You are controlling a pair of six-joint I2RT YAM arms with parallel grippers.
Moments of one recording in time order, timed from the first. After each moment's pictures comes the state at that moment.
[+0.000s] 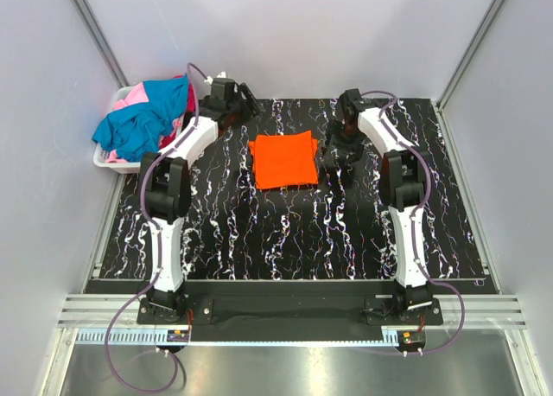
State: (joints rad) left arm -0.27 2.20 1.88 -0.23 0.12 -0.77; right arm 0.23 2.43 2.19 -1.02 -0.09 0.51
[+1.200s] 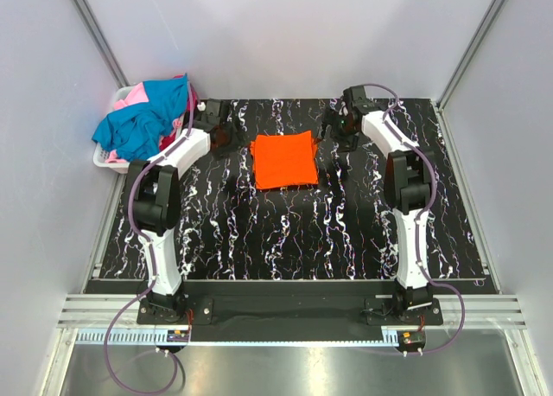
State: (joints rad) left arm -0.25 2.00 1.58 -0.48 0.01 -0.65; right arm 0.22 2.32 2.01 -0.69 -0.25 0.45
